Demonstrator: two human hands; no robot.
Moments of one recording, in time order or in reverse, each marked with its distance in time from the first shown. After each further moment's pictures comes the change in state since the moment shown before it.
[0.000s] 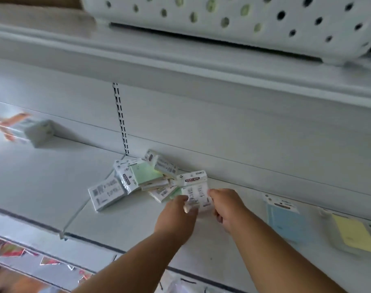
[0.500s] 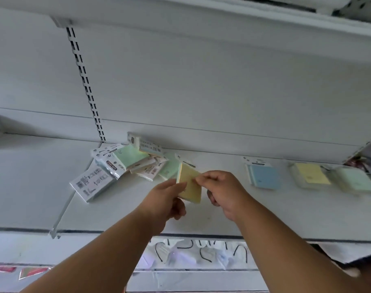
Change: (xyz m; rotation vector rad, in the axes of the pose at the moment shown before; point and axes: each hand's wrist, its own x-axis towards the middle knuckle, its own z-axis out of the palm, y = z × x) left_hand -0.020 -0.021 -0.039 -0.844 -0.530 -0.087; right_hand -0.075 0.027 -0.006 0.131 -0.047 -0.233
